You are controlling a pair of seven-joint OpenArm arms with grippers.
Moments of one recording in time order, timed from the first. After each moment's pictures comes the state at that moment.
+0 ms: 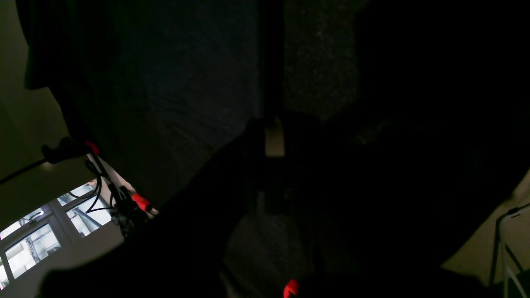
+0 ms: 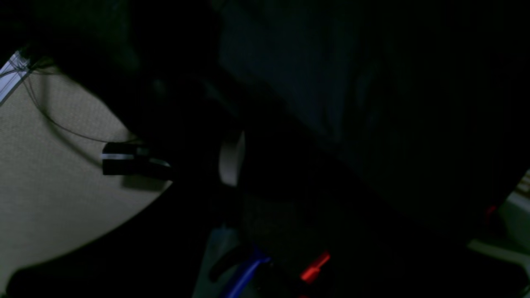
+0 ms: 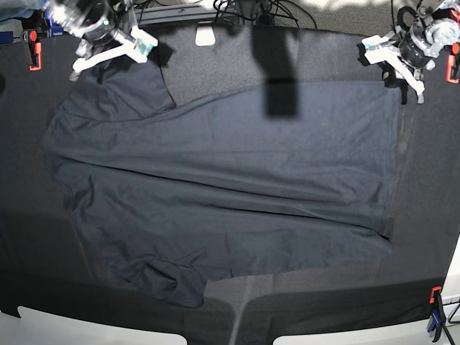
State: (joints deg) left arm 29.2 -49.9 27.0 97.9 34.6 -13.9 19.0; right arm -43.1 36.4 -13.6 125.8 -20.2 21.0 -50.7
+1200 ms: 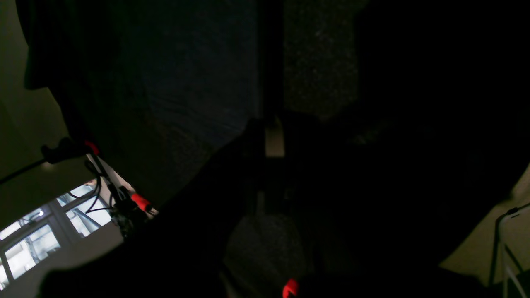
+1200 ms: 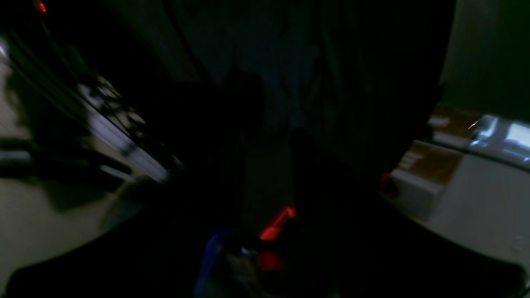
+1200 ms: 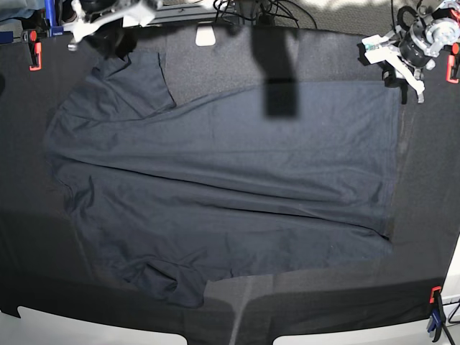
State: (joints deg) left arm 29.3 -49.9 27.0 97.9 34.5 -13.9 19.0; right arm -48.4 46.3 -35.8 125.9 -44.7 -11.6 -58.3
